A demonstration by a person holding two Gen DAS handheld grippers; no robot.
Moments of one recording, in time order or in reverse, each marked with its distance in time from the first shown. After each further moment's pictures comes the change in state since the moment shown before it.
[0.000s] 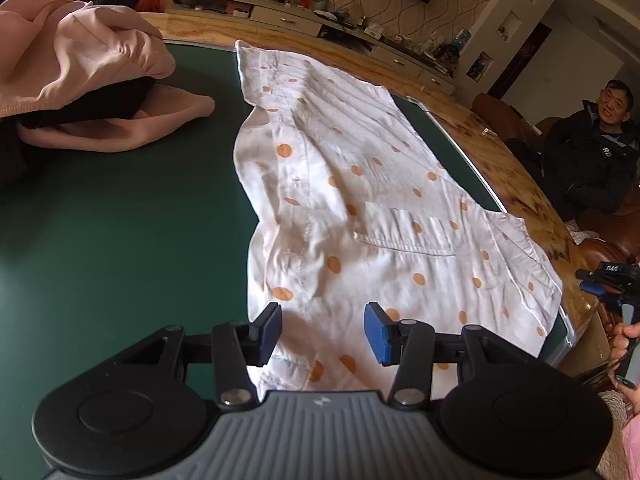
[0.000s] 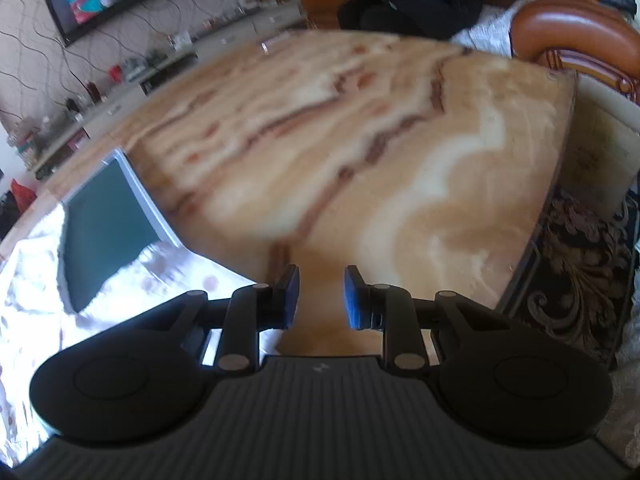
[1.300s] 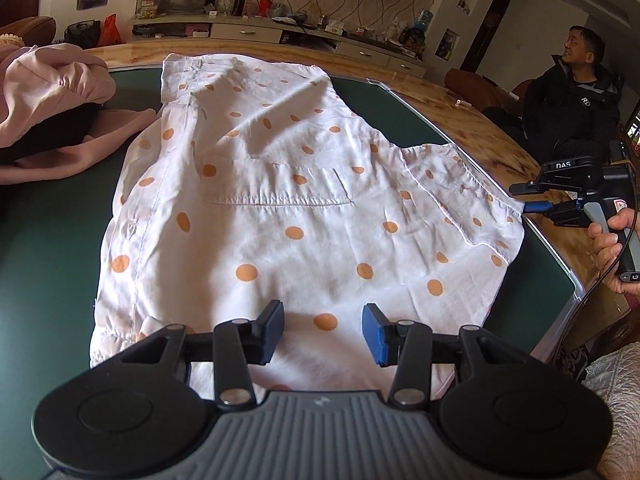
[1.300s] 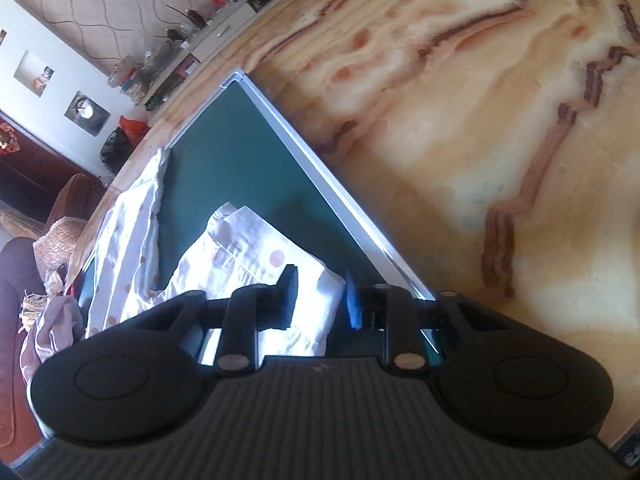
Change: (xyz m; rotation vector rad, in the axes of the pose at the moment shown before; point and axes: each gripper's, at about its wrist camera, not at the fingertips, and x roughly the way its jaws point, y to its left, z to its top) left arm 0.000 -0.043 -0.031 0.163 -0.018 -0.004; right arm 0.075 0.046 0.022 0.009 0.351 0.327
